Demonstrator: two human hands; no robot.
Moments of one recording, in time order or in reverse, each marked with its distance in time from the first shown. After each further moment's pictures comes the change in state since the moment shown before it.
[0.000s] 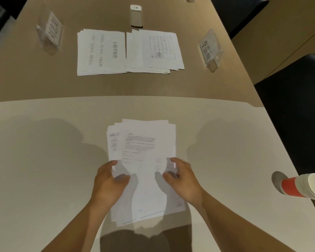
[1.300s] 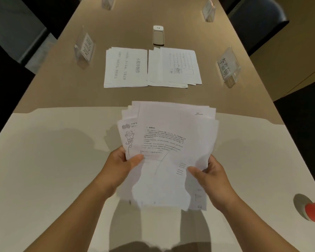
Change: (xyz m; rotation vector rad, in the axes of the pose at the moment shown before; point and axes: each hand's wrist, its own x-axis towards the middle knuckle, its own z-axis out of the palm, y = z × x) left_hand -0.002 0.063 -0.058 -0.494 -0.196 0.164; right_hand -0.016 -0.043 -0.050 0.637 0.006 -0.184
